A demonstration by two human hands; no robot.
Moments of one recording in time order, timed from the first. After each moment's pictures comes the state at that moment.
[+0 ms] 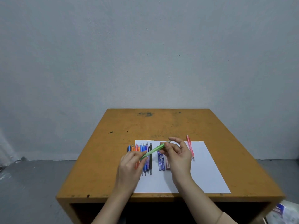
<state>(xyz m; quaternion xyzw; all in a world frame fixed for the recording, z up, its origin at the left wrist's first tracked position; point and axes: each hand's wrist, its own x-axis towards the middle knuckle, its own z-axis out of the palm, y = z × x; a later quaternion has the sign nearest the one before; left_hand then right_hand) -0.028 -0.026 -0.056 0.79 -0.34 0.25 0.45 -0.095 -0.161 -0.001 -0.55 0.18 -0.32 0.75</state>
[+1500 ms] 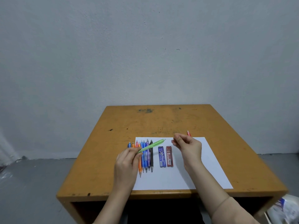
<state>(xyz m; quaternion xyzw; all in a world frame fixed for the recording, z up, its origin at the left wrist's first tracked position) -0.024 -0.021 -0.062 0.80 -0.28 0.27 0.45 -0.078 -0.209 -0.009 -0.57 0.26 -0.32 0.71</state>
